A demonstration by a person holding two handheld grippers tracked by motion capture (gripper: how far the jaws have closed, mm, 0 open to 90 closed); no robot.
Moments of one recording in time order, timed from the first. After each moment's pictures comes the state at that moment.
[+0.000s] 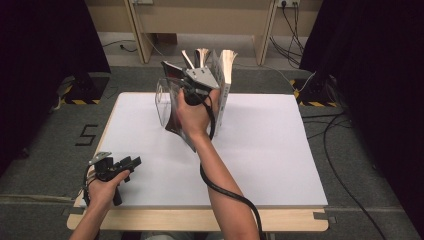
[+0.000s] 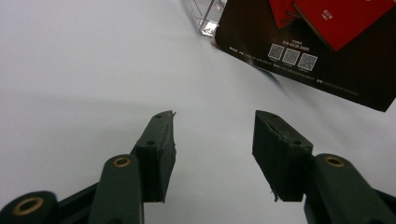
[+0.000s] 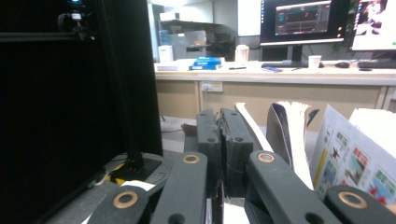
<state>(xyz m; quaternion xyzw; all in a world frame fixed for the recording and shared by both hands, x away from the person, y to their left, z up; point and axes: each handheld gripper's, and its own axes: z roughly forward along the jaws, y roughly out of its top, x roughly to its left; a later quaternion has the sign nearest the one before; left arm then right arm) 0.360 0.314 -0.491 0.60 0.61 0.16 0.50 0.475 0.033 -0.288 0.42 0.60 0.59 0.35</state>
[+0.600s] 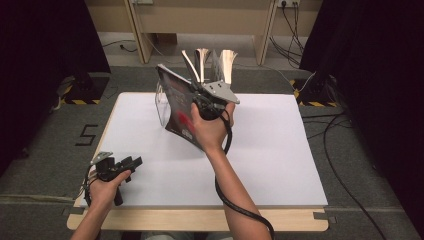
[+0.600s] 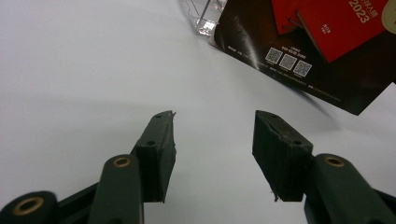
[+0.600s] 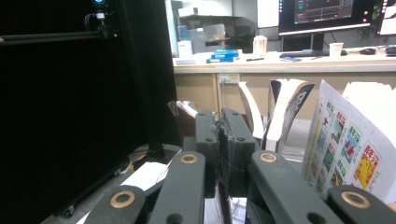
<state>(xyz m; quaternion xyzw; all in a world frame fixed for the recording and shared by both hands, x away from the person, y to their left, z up) 0.360 0.310 -0.491 0.60 0.61 0.16 0.50 0.444 -0.005 -0.300 0.41 0.61 0.60 0.30</state>
